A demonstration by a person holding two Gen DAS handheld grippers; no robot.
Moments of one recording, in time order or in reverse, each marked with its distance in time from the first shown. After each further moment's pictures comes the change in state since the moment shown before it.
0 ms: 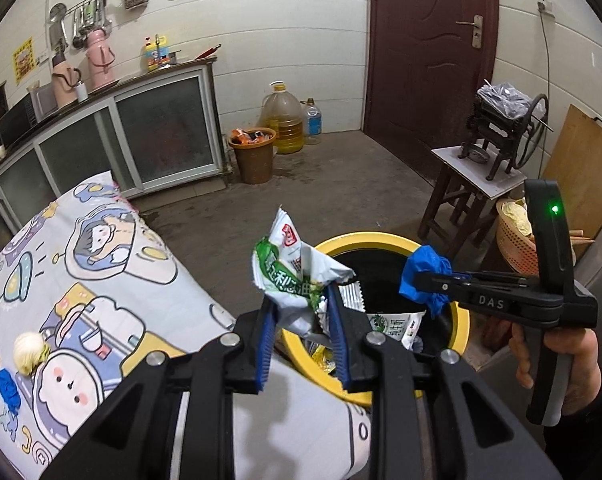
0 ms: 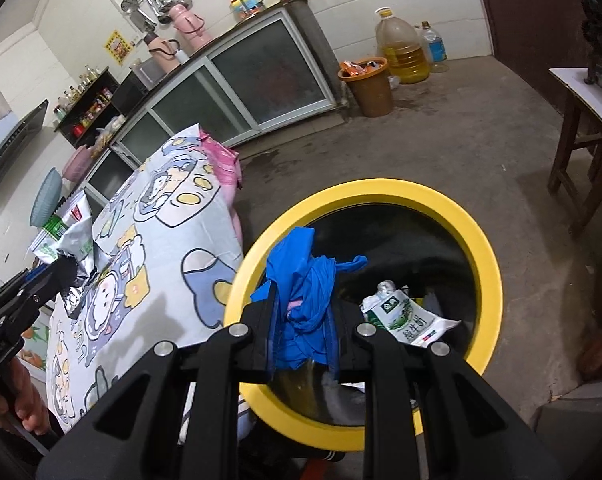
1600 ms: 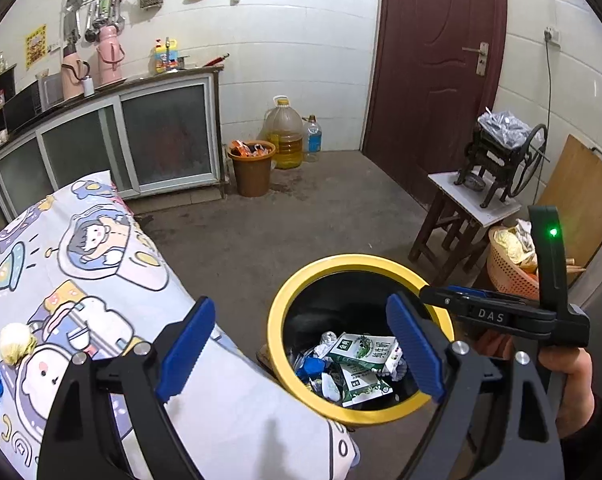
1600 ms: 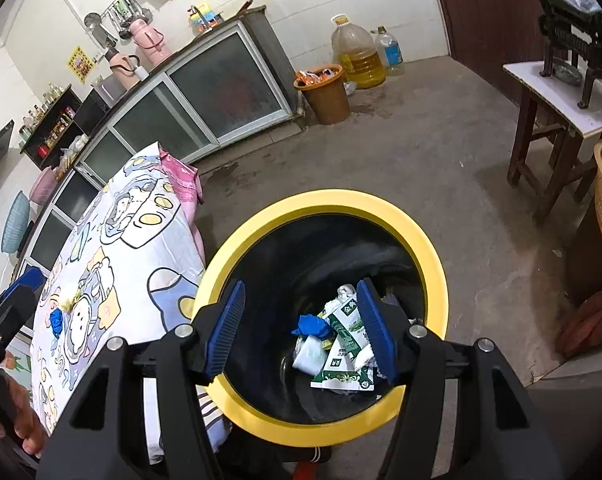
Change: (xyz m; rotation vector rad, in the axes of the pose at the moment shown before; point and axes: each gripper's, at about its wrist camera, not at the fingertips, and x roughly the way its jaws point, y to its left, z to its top) left arm -0.016 0.011 0.001 -0.084 -0.066 -0.033; right arm -0.020 -0.009 -0.002 0.065 -0.044 -0.135
